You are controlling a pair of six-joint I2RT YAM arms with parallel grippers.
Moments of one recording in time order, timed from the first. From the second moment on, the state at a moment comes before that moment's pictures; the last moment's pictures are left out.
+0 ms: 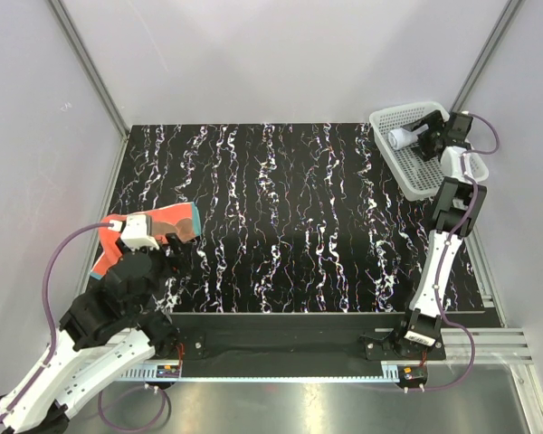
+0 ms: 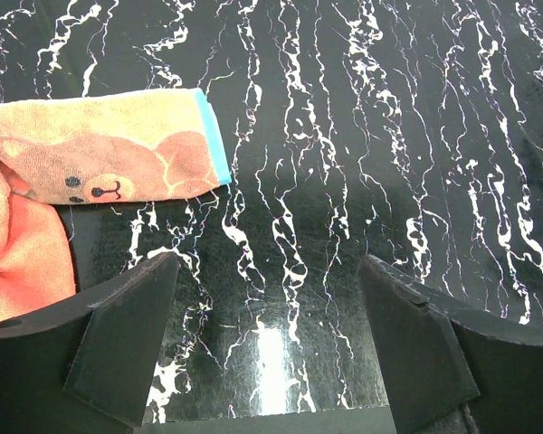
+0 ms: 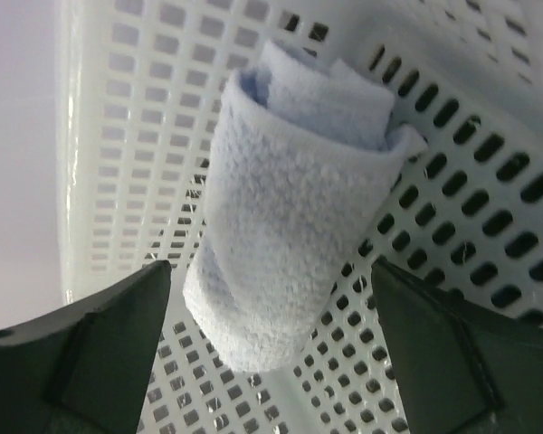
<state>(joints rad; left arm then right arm) -0.76 0.34 0.74 -0.84 -0.59 -0.49 -0.33 2.72 2.40 -0.24 -0.40 0.83</state>
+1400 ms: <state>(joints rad) -0.75 0.29 0.74 -0.84 -0.60 -0.49 -0.19 1.98 1.80 -0.29 -0.23 0.71</state>
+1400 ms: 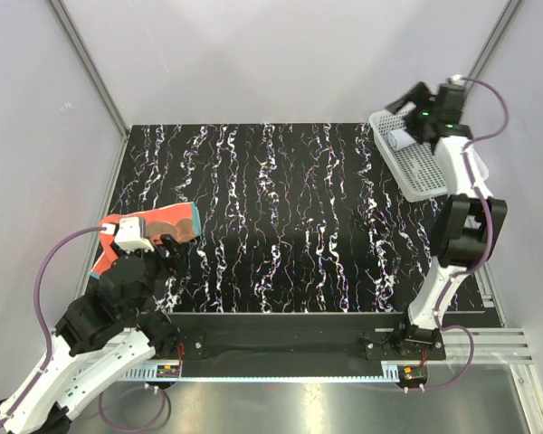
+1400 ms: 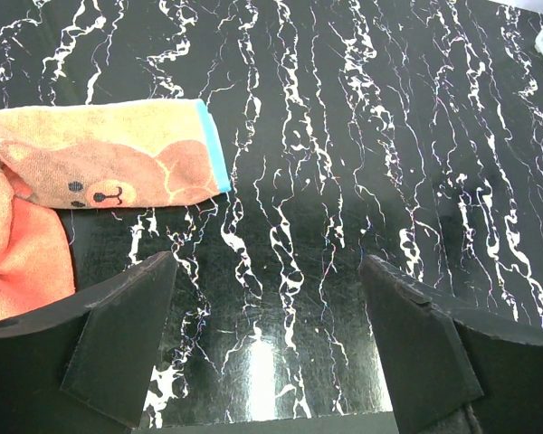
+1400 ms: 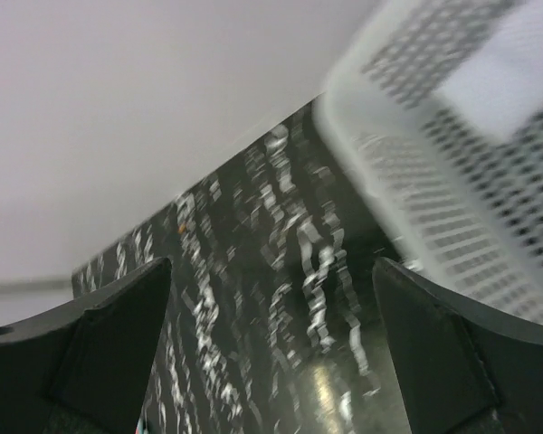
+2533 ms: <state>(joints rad) -0.74 0.28 0.74 -0.84 -0.62 -0.49 0.87 2.51 2.06 -0.24 -0.32 0.82</state>
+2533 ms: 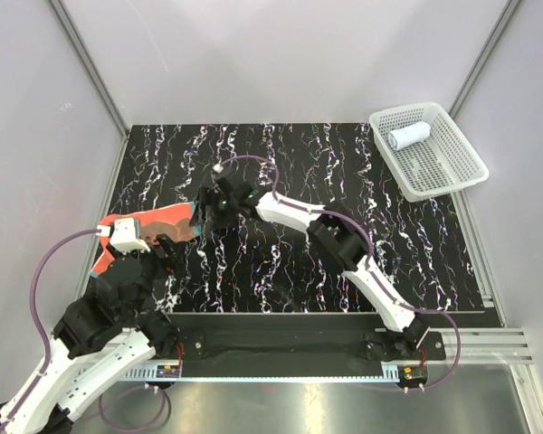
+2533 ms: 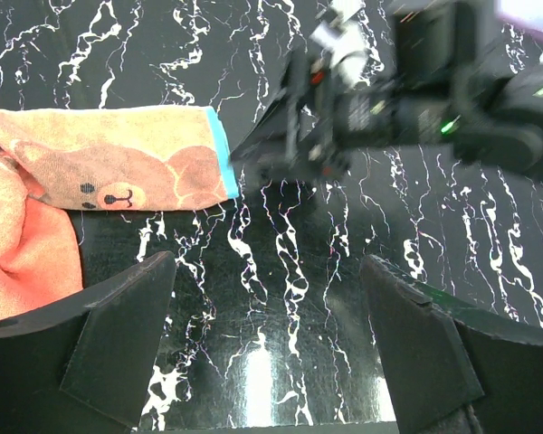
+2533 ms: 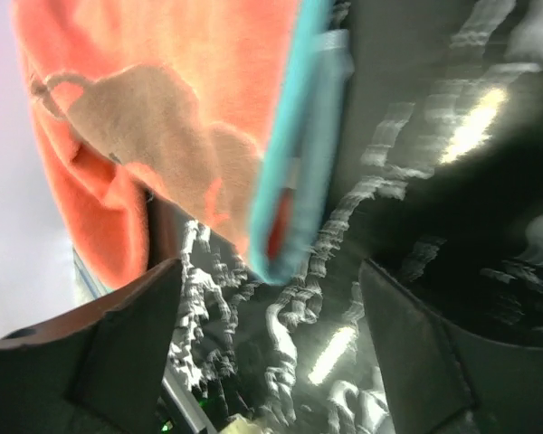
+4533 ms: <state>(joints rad) -0.72 0.28 0.74 -0.84 -0.62 -0.49 0.63 1.56 0.97 -0.49 0.14 0.69</state>
